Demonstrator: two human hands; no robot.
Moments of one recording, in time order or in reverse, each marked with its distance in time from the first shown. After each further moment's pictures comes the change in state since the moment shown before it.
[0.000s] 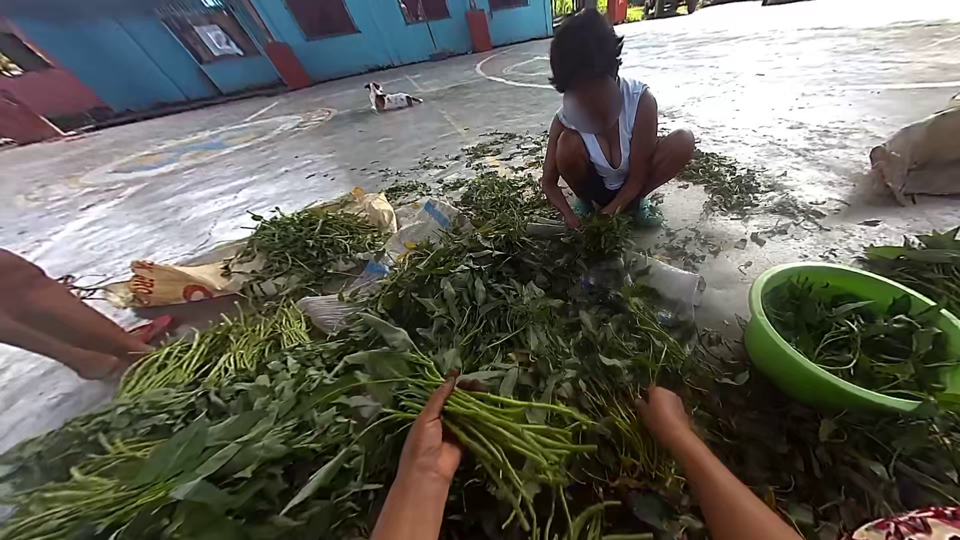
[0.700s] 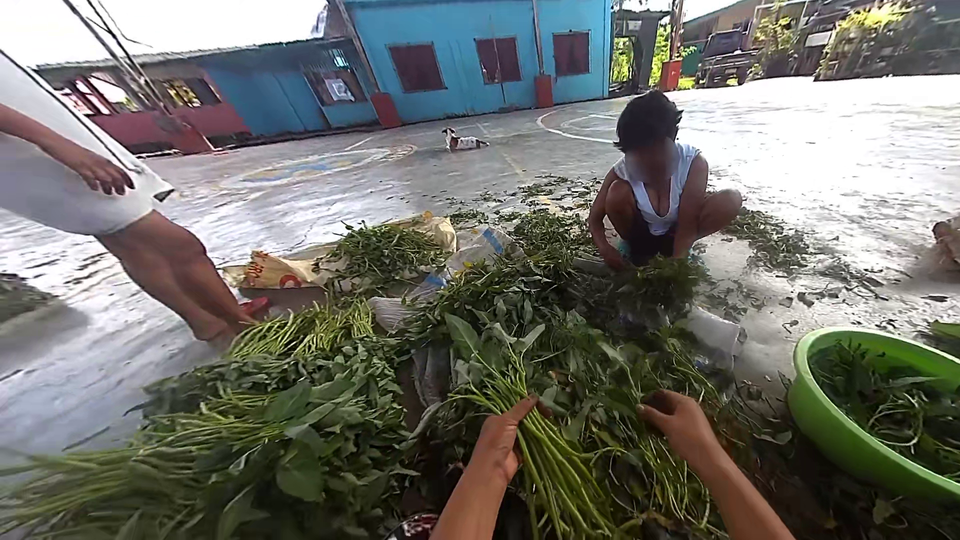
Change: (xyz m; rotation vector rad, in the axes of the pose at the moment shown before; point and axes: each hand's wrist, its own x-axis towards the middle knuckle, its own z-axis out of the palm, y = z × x) left_hand -0.019 -0.004 -0.005 0.080 -0.071 -0.157; right_hand -0.084 -0.063 -0.038 0.621 -0.003 -0.491
